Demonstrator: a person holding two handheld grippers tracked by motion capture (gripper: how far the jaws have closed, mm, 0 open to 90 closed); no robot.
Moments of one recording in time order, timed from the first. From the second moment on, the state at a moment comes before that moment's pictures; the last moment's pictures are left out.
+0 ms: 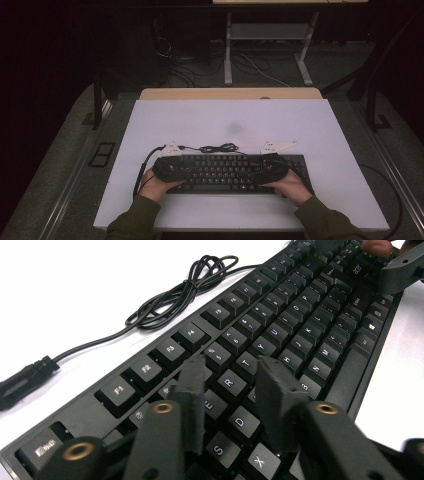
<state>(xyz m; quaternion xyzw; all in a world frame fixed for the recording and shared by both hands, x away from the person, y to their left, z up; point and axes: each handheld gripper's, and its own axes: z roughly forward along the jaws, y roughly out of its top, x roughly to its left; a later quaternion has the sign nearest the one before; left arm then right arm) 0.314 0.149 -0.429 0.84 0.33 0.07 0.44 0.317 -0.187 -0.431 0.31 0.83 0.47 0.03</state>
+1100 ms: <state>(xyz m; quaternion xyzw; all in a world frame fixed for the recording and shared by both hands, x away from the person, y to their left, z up) 0.284 0.162 -0.429 0.81 0.36 0.08 0.45 0.324 -0.141 -0.430 0.23 0.85 0.48 -0.04</state>
